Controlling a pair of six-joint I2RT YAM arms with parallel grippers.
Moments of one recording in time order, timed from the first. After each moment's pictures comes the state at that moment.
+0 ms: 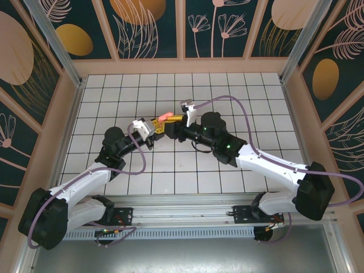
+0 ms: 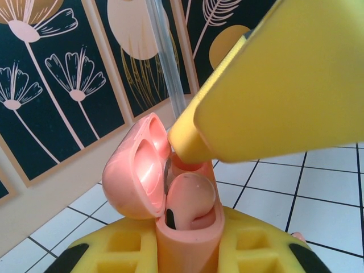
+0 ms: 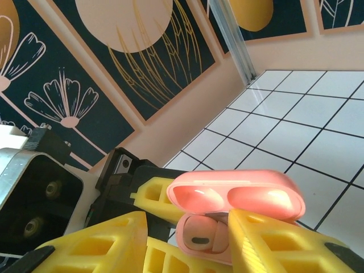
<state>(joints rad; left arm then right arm) -0.49 1.10 0.48 0.67 0.54 0.19 0.91 1.29 0.94 0.24 -0.16 0.47</state>
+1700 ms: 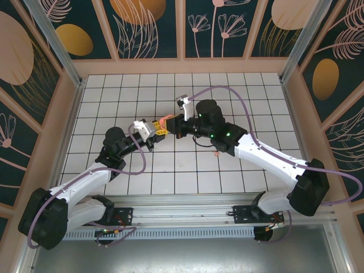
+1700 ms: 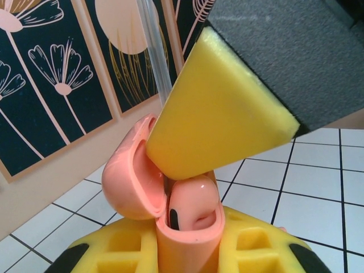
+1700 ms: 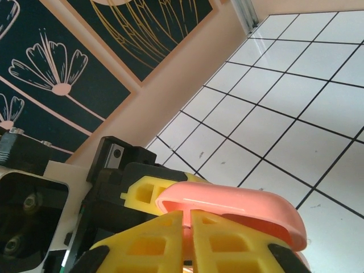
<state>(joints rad) -0.49 1.10 0.48 0.65 0.57 0.17 0.86 1.36 1.13 -0.08 -0.31 0.47</state>
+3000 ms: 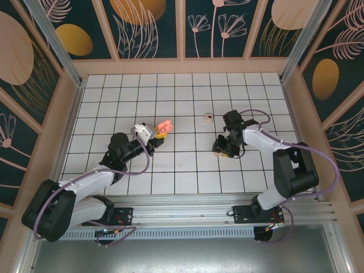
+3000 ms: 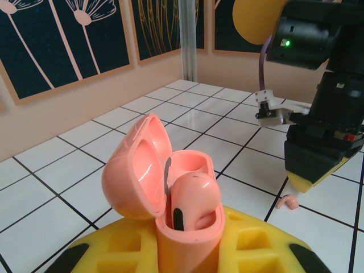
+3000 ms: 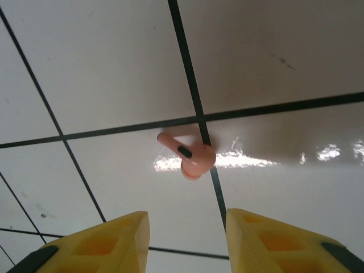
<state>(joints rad) -0.49 1.17 0.37 0.73 0.44 0.08 0.38 1.55 0.93 -0.74 -0.29 0.60</state>
